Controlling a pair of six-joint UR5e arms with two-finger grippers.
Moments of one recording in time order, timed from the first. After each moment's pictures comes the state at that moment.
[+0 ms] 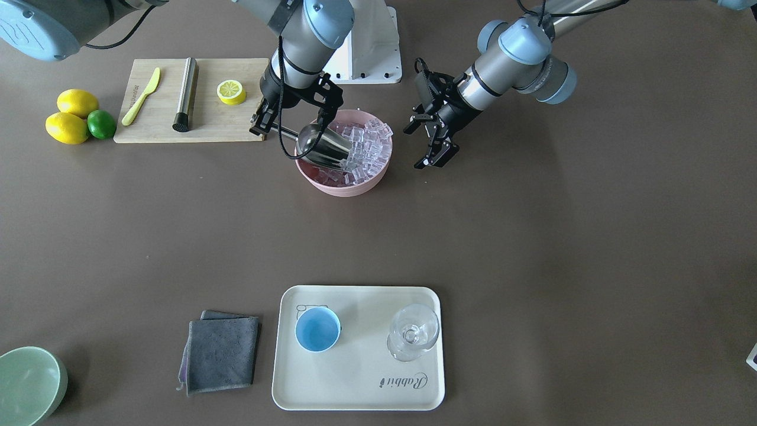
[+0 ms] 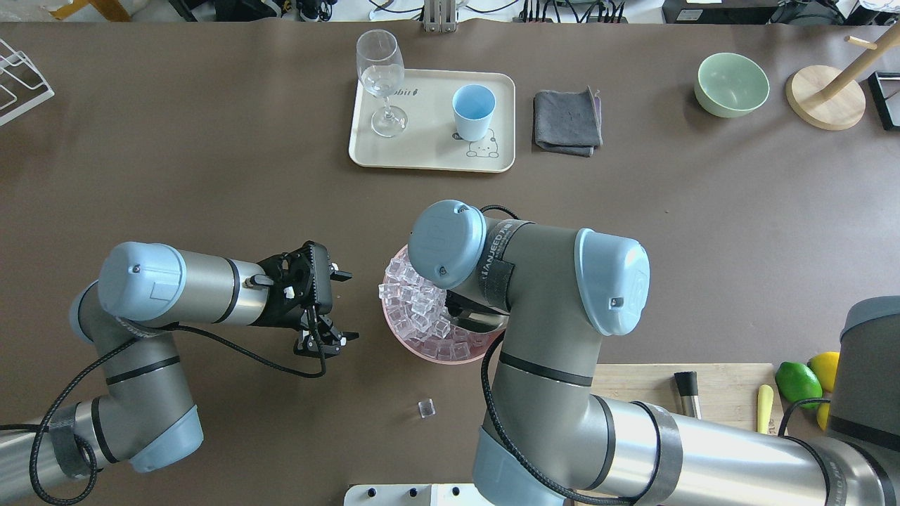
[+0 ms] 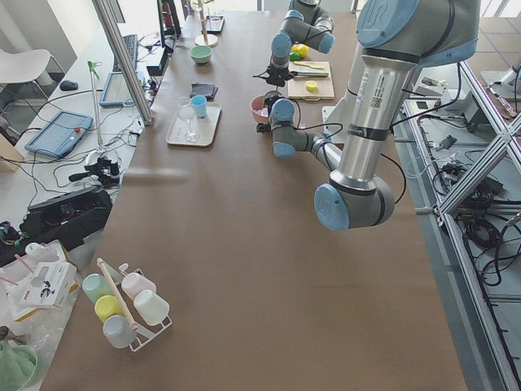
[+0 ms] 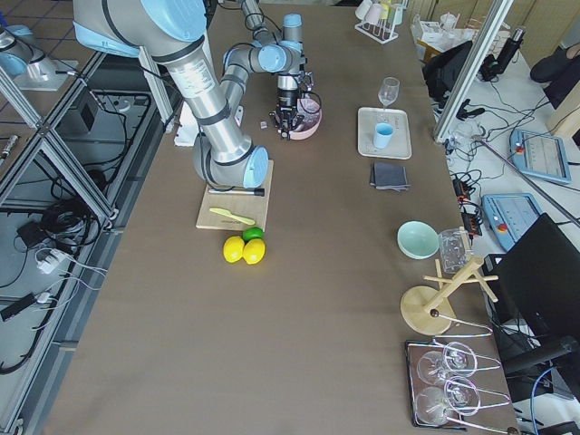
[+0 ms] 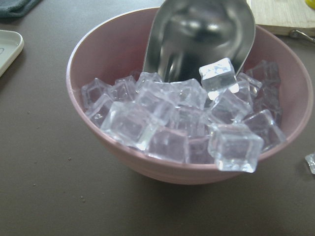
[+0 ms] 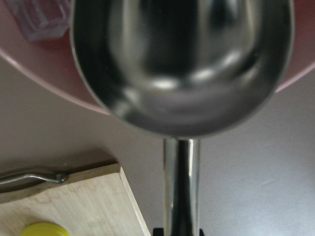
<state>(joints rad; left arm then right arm) -0.47 -1.89 -1.71 -2.49 -1.89 -0.02 0.39 -0.80 1.82 -2.38 1.68 -0.14</state>
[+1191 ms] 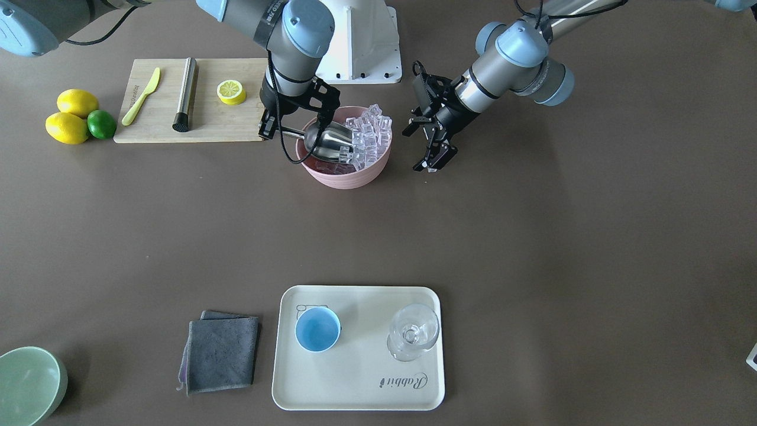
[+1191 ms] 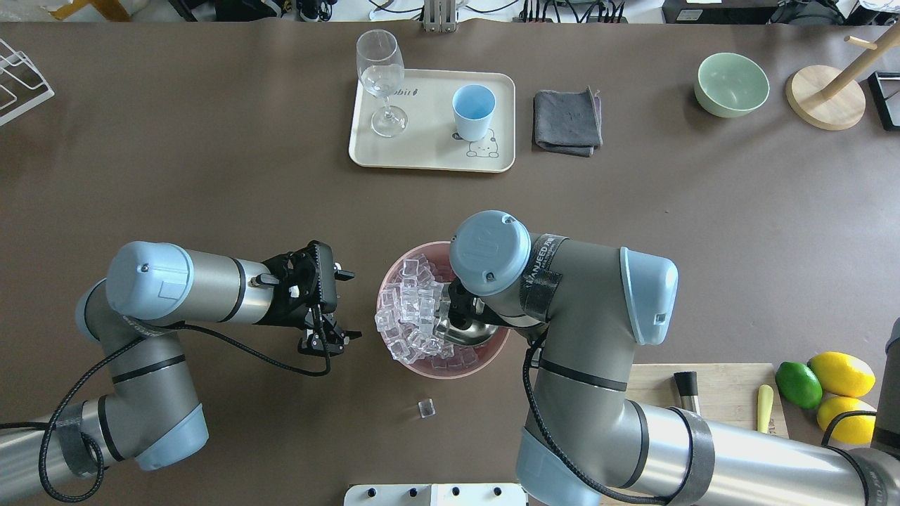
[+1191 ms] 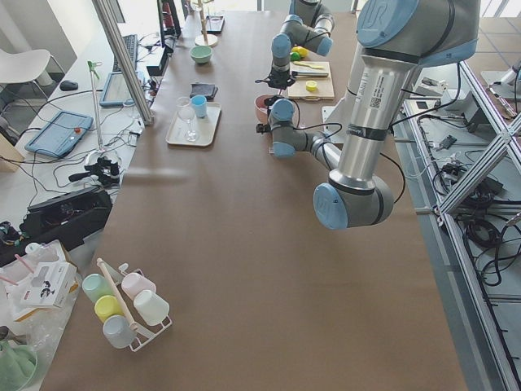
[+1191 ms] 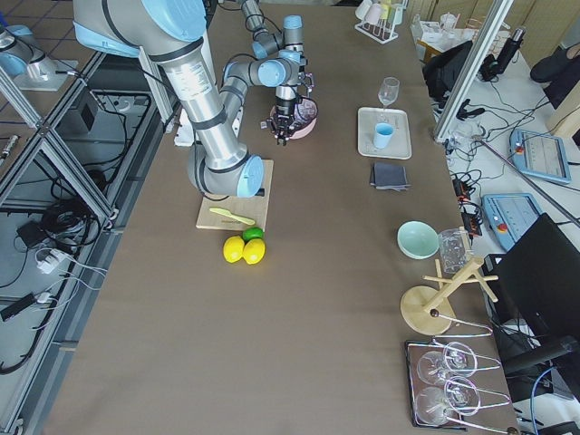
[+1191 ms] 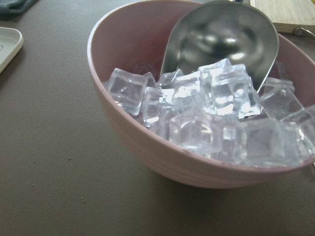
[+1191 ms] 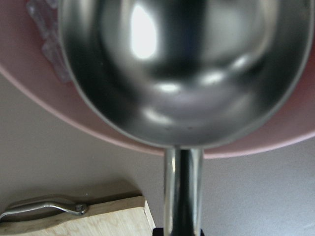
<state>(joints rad) -0.47 -1.90 -1.69 -2.49 -1.89 -0.02 0.39 -0.88 1.83 -2.19 1.78 -0.14</state>
